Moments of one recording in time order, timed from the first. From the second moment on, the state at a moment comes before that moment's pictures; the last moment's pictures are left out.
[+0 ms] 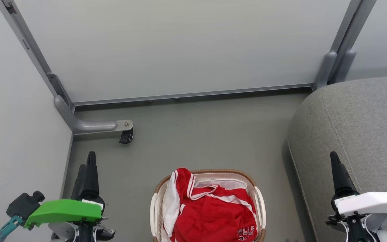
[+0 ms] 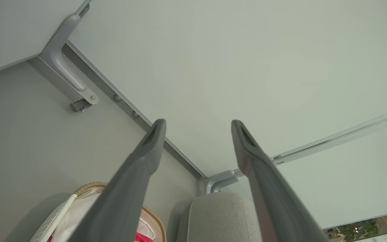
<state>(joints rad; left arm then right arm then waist) -0.06 0.04 -0.03 0.19 -1.10 -0.12 -0.05 -0.05 -0.04 -0.10 0.21 1.06 0.13 -0.05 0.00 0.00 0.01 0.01</state>
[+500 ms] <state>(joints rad) -0.06 0.04 -0.06 0.18 -0.86 -0.11 -0.10 -0.05 -0.04 -0.09 0.21 0.81 0.13 -0.10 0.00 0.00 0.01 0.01</state>
